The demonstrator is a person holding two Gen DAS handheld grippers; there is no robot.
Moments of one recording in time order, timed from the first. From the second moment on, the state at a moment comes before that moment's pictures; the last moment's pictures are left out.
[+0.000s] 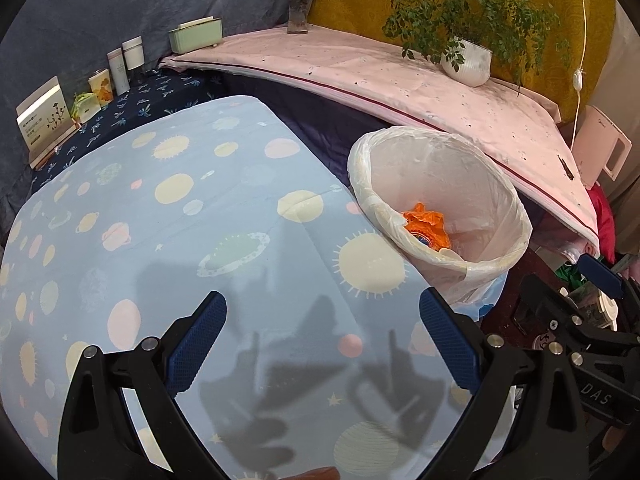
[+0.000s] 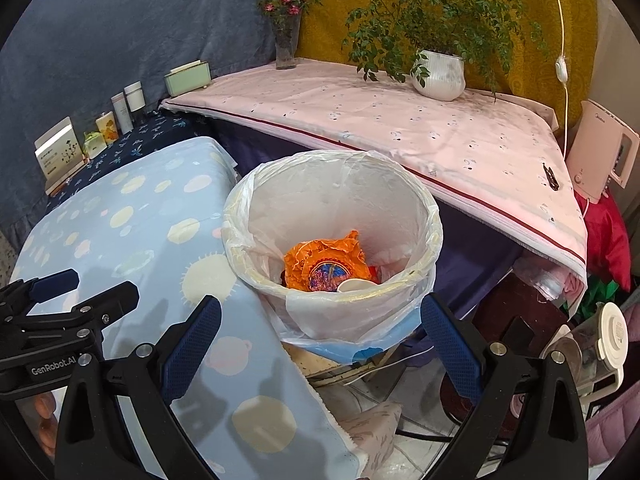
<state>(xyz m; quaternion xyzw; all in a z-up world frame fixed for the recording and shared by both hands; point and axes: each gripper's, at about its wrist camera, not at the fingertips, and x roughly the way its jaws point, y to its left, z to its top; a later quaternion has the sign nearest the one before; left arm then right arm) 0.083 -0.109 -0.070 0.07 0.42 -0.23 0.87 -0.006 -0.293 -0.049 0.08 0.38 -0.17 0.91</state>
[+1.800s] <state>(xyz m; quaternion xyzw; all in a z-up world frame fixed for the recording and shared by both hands) 0.077 -0.115 -0.072 0.10 0.41 -0.23 0.88 -0.012 -0.296 -0.052 0.08 0.38 -0.17 0.90</state>
